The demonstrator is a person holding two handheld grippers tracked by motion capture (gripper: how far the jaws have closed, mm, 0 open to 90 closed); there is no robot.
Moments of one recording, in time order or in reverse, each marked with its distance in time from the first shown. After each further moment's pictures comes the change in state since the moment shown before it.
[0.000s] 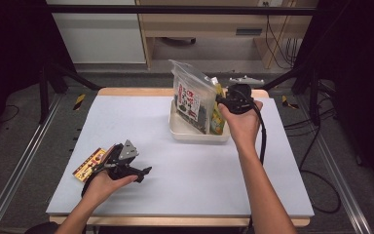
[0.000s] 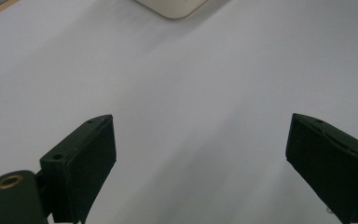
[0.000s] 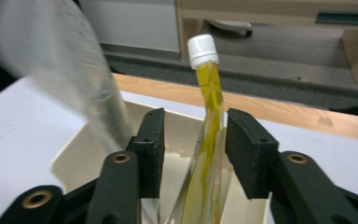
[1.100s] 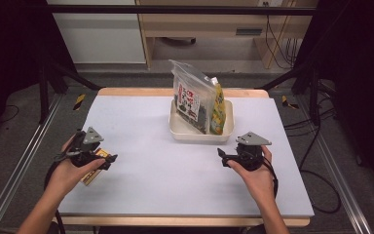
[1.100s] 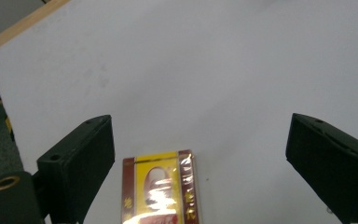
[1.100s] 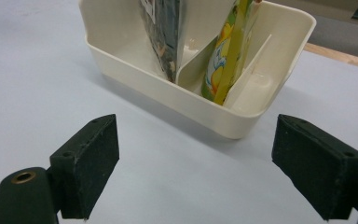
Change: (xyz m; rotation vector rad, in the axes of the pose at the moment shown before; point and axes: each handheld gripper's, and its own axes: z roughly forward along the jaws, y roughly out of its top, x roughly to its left) left arm 0.075 -0.016 -0.075 0.138 0.171 -0.115; right arm -0.008 -0.143 -0.041 0.033 0.091 -0.191
